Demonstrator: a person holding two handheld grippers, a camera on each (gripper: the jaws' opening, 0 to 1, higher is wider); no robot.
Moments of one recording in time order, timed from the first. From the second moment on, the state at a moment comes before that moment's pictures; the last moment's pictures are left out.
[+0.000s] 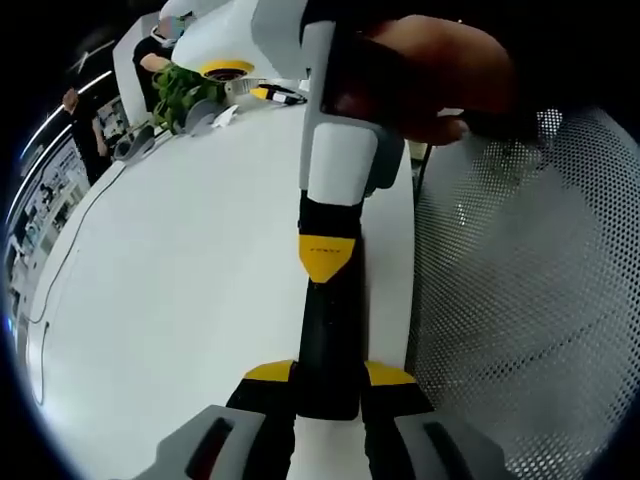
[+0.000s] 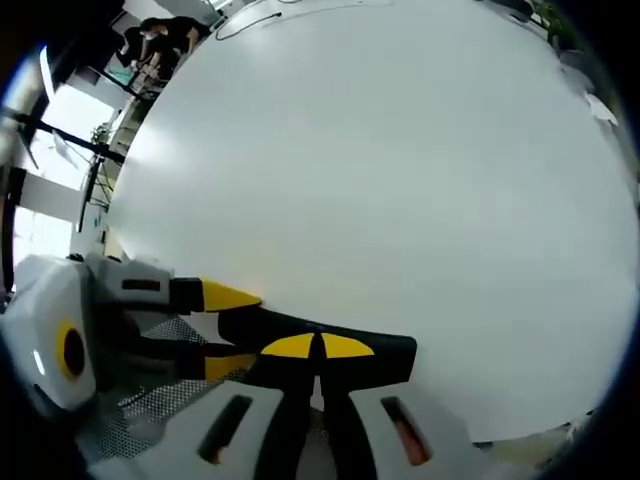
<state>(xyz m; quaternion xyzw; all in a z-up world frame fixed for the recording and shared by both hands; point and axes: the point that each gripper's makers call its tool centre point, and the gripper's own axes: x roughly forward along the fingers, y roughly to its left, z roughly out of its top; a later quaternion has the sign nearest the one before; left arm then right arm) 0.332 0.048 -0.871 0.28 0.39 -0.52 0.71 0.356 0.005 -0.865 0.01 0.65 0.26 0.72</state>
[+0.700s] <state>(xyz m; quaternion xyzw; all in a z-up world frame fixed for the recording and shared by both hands) 0.333 0.047 -0.872 0.29 0.39 -0.52 0.70 0.358 0.011 -0.863 0.01 0.64 0.29 0.71</state>
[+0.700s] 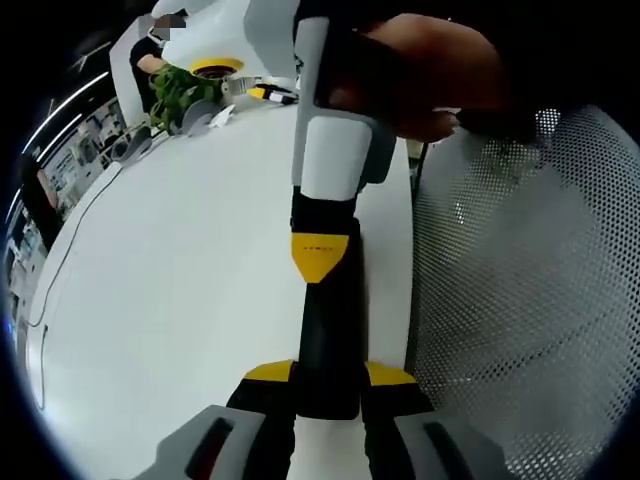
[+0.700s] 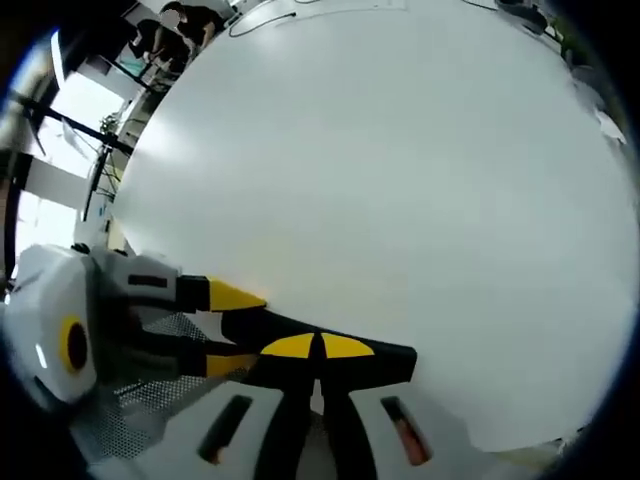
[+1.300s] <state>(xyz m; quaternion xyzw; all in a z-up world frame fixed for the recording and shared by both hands) 0.333 0.048 -0.872 0.29 0.39 -0.52 0.70 0.358 0.015 -0.868 -0.02 0.63 0.29 0.72</state>
